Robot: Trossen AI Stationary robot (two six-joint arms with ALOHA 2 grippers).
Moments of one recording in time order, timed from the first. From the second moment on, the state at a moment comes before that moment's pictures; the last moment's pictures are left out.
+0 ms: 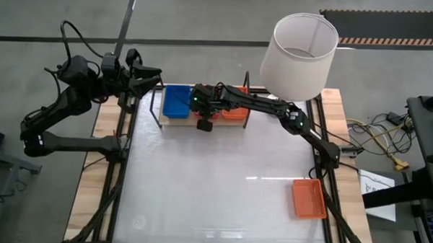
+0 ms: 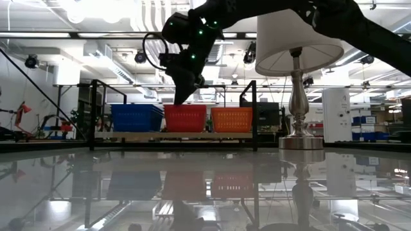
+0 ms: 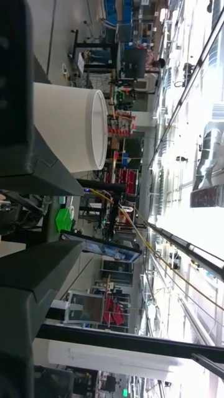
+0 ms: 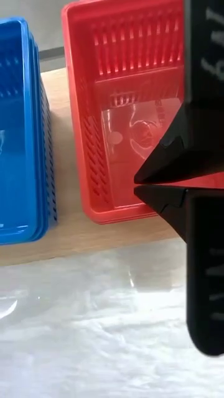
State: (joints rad) left arm 0.43 0.83 1.23 -0.06 0.33 -0.17; right arm -0.27 2.40 2.35 -1.00 0.11 -0.22
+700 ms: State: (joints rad) left arm 0.42 0.92 1.23 -0.06 0.36 -0.27; right arm -0.09 2.10 2.35 -1.41 0.02 0.33
